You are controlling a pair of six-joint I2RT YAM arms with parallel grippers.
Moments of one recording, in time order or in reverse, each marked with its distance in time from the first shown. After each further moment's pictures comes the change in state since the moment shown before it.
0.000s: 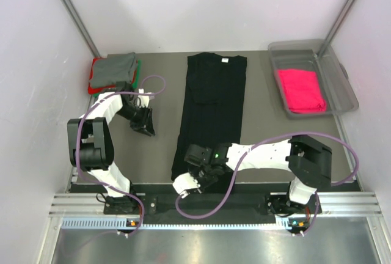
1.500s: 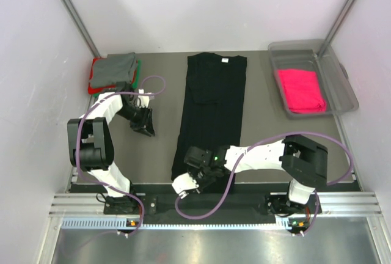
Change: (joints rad) left arm 0.000 0.000 -0.003 0.000 -0.003 0.000; right arm 0.000 0.035 -0.047 0.122 0.051 0.000
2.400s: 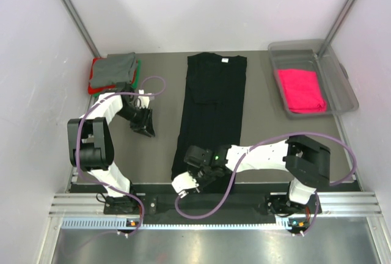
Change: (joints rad) left arm 0.000 0.000 -0.008 0.002 0.000 0.000; right arm 0.005 -0.032 0.007 -0.023 0.023 0.003
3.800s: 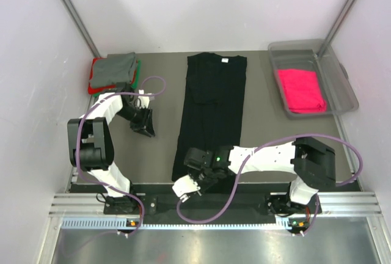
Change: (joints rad) left arm 0.000 0.000 0.000 0.000 0.000 0.000; right arm 0.038 -0.034 0.032 -0.089 -0.012 0.003
